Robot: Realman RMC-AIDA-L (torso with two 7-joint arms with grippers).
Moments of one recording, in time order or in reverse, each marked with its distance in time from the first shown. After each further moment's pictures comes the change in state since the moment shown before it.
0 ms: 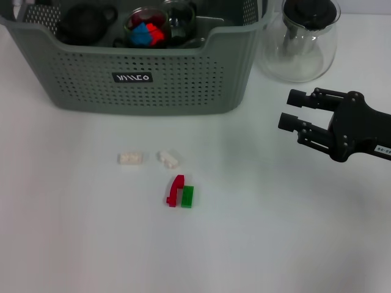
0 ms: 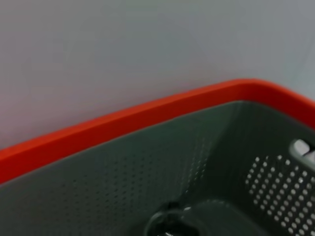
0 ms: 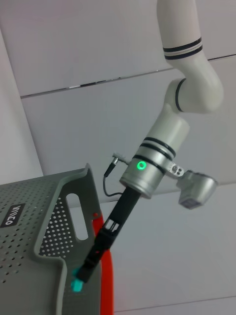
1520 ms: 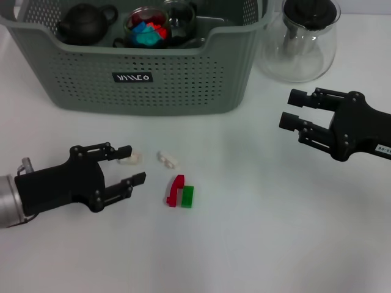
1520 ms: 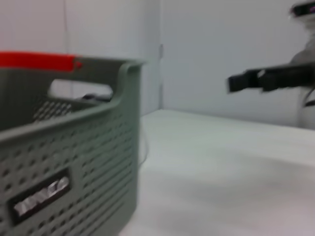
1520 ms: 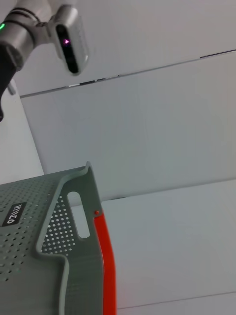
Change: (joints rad) left arm 0.572 -0.154 -0.386 -0.282 -0.373 0.489 1.408; right arm -0.001 -0.002 0.002 0.000 -0.001 0.003 0.018
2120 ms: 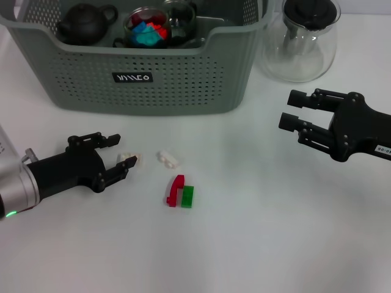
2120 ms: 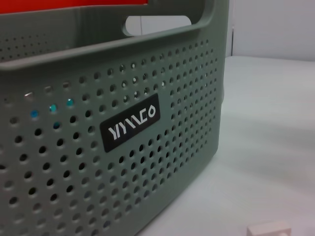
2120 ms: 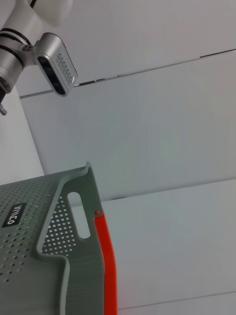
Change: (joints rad) left arm -0.060 -0.002 -0.032 -0.116 -0.002 -0.290 0.090; right arm -0.001 0.001 0.000 0.000 -0.001 0.000 0.003
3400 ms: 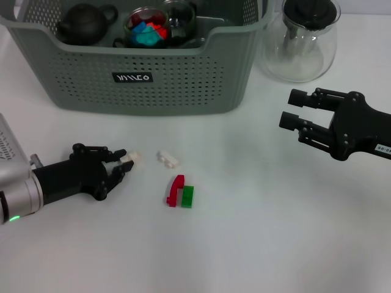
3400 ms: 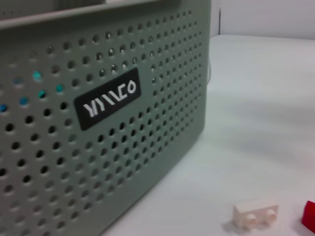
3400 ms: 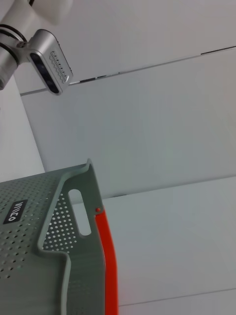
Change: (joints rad) left arm -0.002 -0.002 0.031 -0.004 0.032 -0.031 0.000; right arm 0.000 0.000 0.000 0.000 0.001 0.008 0.001
